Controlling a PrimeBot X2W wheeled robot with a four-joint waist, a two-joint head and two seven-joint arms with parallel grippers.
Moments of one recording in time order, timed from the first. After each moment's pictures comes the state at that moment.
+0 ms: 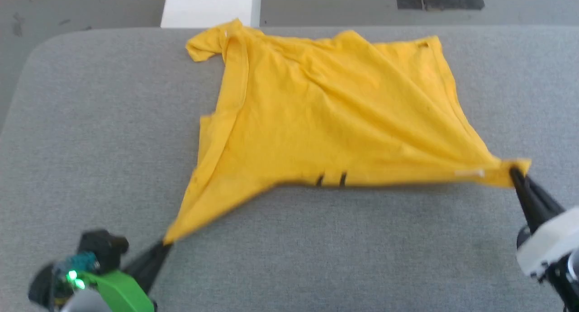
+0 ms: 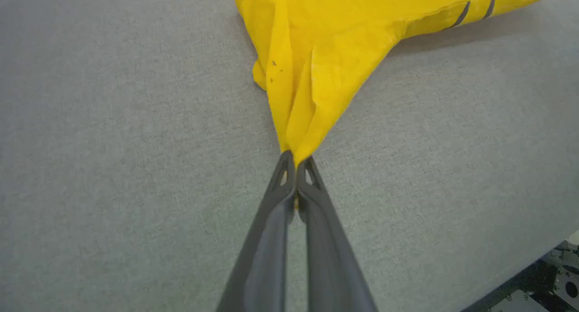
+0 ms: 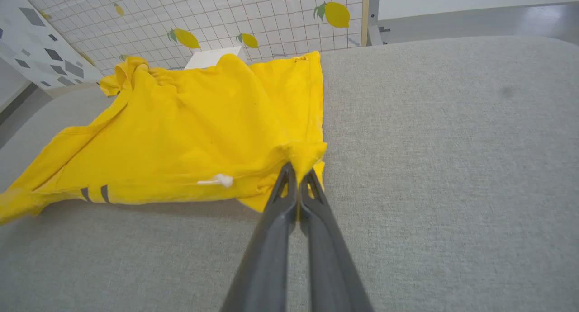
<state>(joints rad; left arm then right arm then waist) -0.20 1.01 -0.88 -0.29 -0.97 0.27 -0.05 -0.01 -0.20 -0.17 -0.22 0.43 0.13 0.43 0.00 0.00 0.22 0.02</state>
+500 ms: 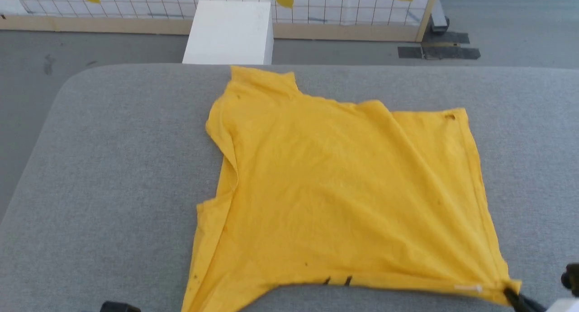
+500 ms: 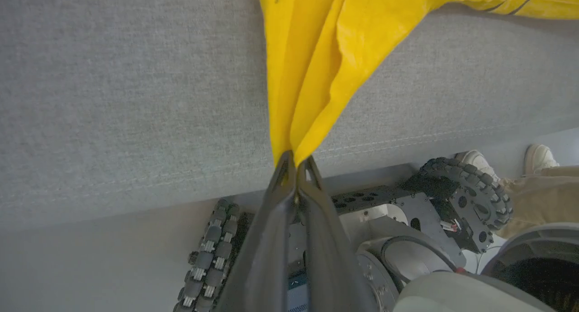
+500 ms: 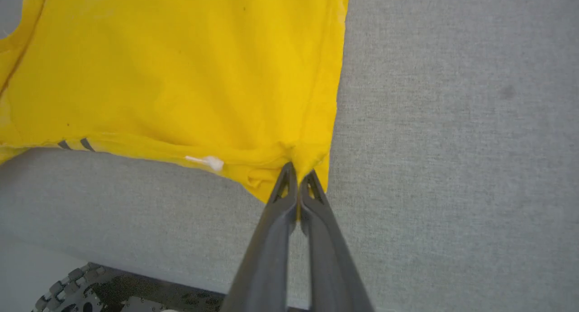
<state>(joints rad) 0.02 1.04 -0.95 -0.40 -1.25 0.39 0.13 0.33 -0.28 -0.16 -0.26 0.49 0.13 0.62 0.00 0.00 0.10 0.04</state>
